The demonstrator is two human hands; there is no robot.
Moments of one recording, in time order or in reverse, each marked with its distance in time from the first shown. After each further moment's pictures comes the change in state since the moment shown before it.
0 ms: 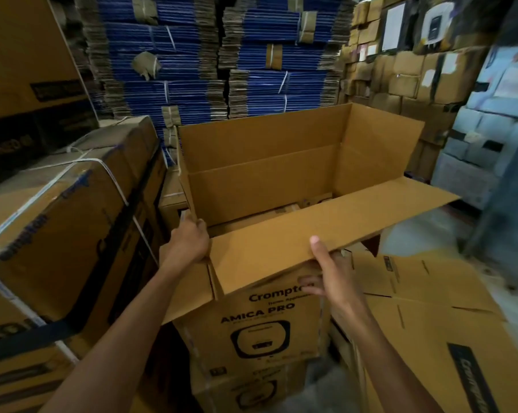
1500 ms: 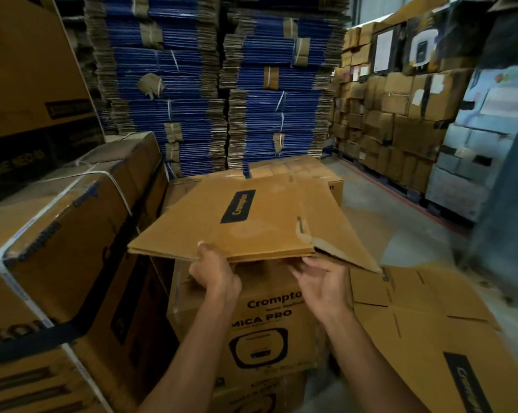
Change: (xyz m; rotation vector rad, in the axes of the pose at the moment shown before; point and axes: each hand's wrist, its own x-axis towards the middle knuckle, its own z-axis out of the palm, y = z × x) left_hand -0.061 0.029 0.051 -1.383 0.318 -0.428; right_hand 0.010 0.002 0.019 1.104 -0.219 -0.066
